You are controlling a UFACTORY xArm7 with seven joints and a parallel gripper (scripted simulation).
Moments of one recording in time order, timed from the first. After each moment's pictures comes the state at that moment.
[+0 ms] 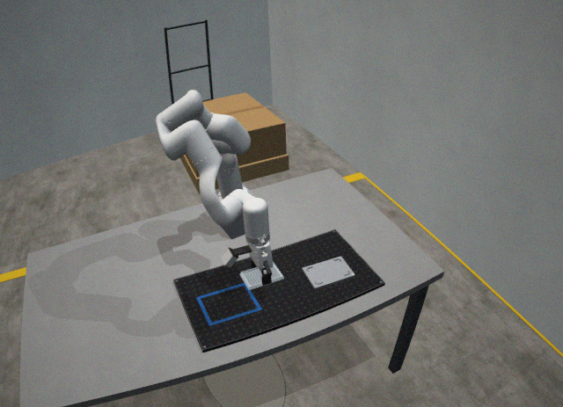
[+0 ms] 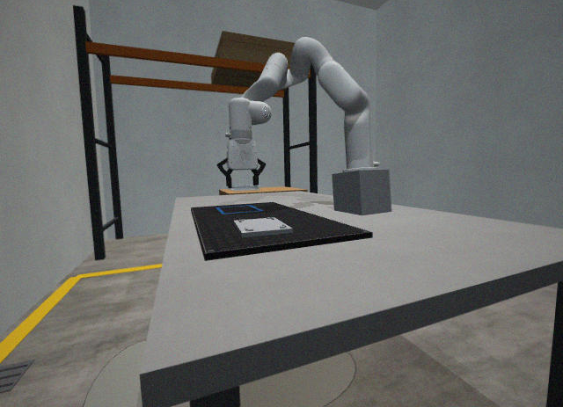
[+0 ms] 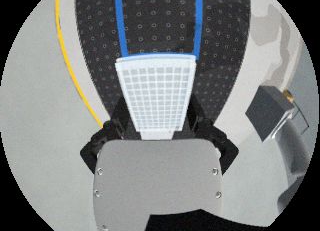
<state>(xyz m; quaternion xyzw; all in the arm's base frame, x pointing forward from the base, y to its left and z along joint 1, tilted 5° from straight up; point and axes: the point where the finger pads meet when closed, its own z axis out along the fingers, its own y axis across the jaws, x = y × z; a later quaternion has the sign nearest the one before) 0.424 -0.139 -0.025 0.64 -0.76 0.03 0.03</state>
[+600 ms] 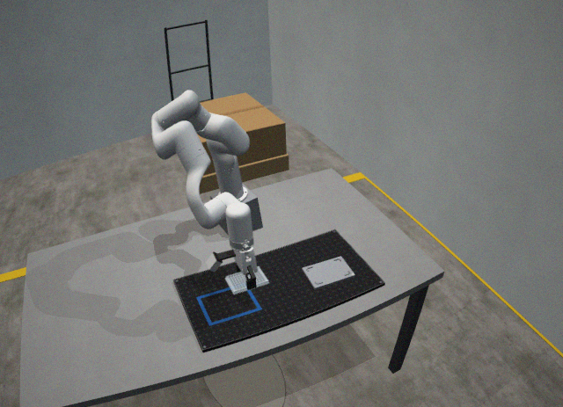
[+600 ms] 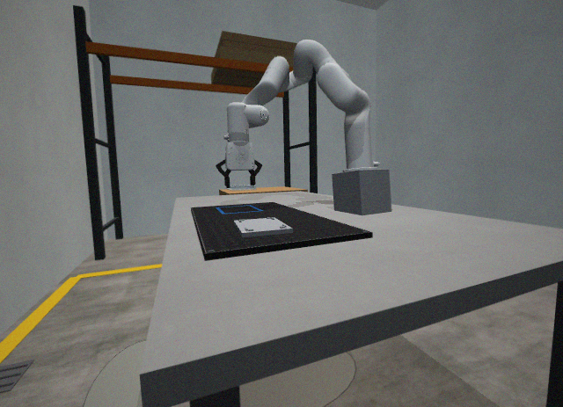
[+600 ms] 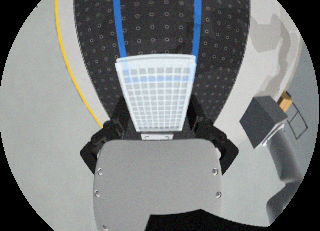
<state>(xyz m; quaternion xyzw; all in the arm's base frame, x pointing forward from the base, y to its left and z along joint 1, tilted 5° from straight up) 0.412 -0.191 -0.021 0.64 -0.76 0.03 0.03</state>
